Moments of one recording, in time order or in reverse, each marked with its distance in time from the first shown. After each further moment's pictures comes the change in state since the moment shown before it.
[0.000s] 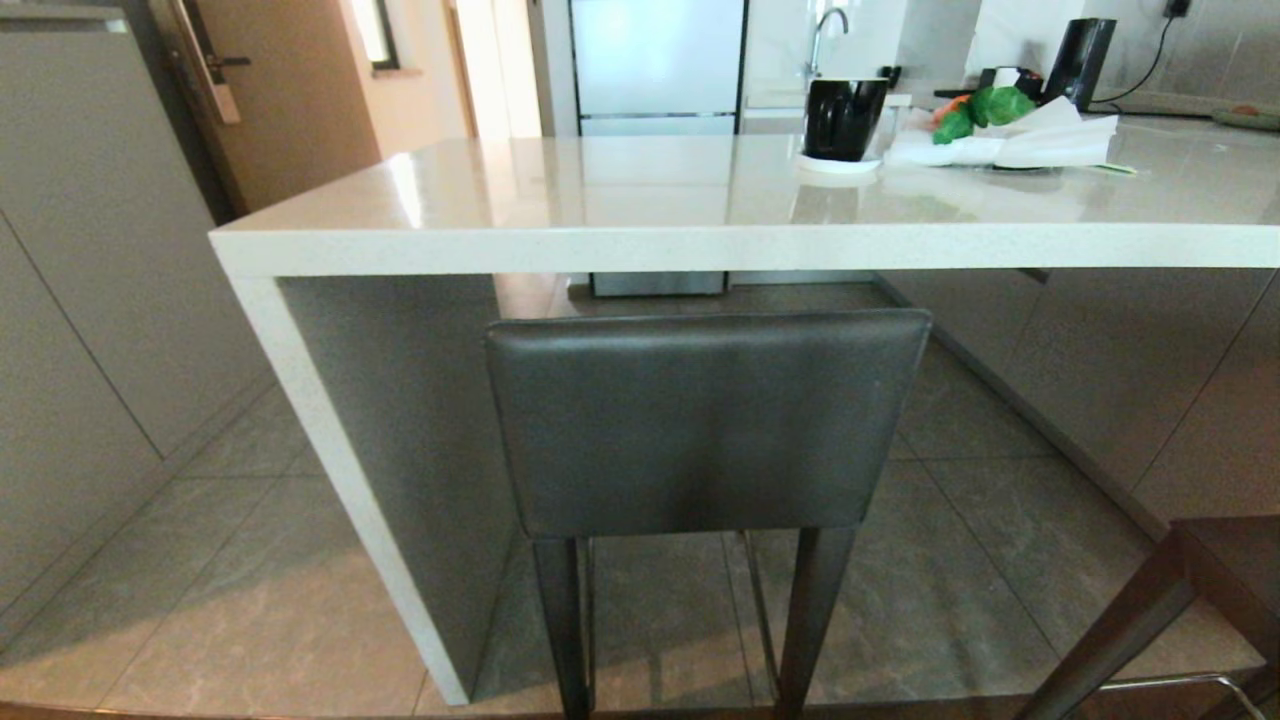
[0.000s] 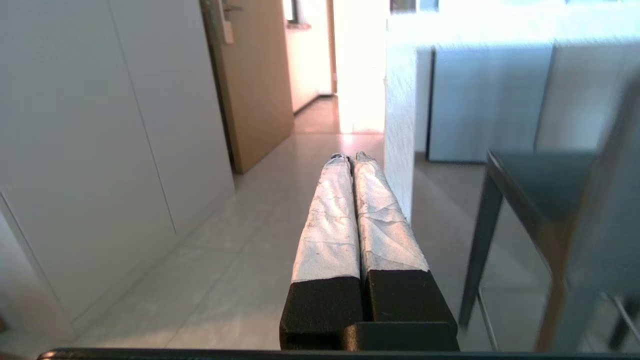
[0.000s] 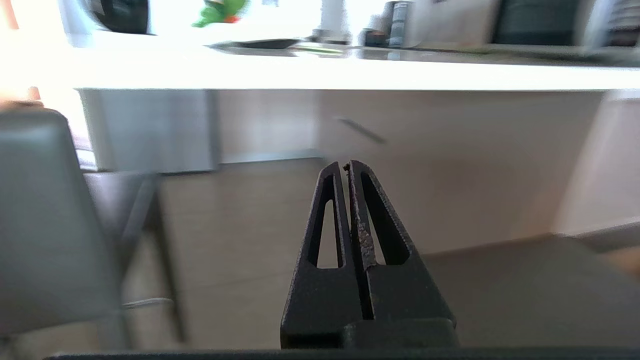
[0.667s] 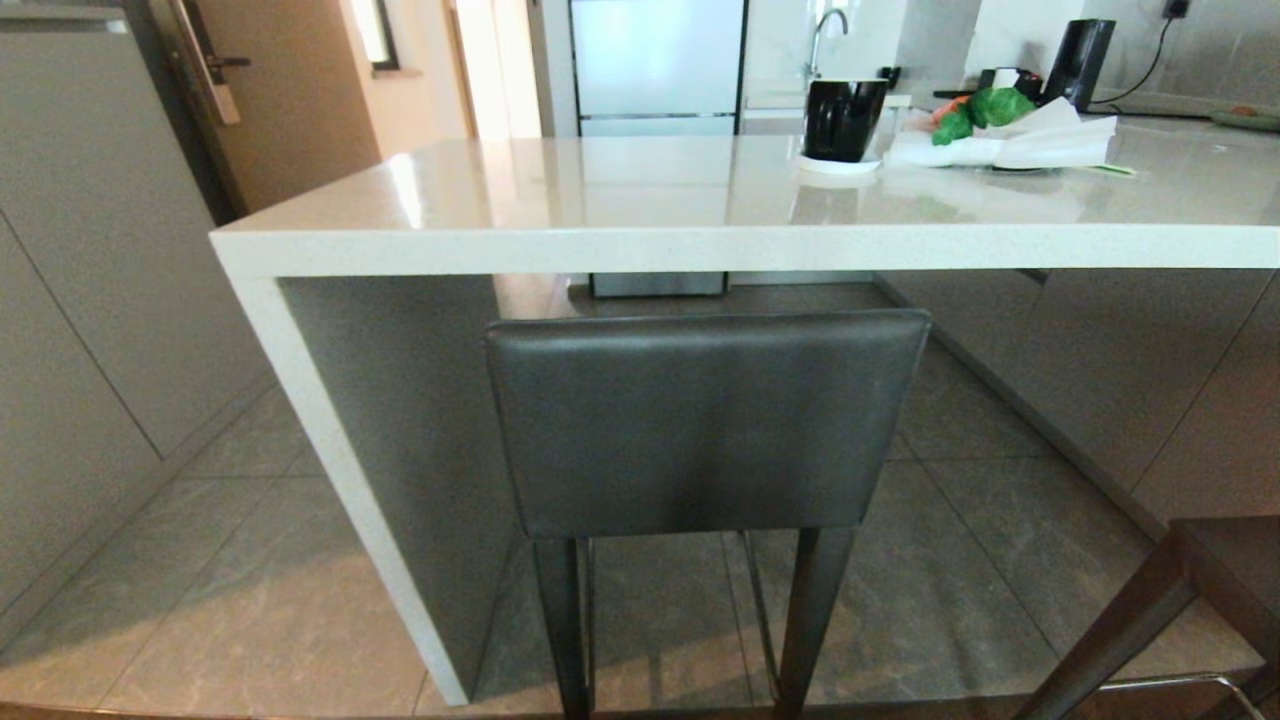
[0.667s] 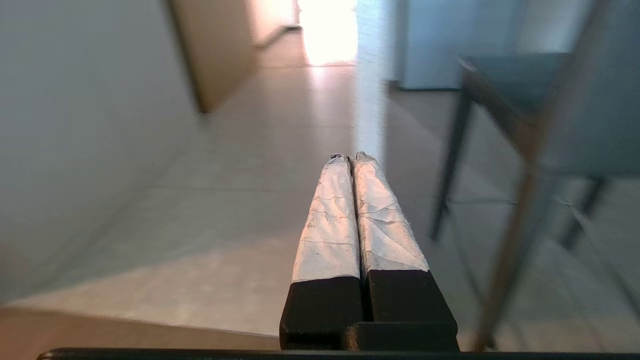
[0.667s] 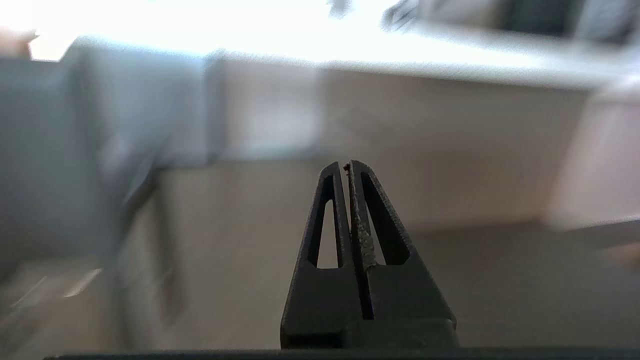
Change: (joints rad) left arm 0.028 -0.243 0.059 0.379 -0.106 -0.053; right arm -0.143 -0.286 0.098 0.226 0.195 0.040
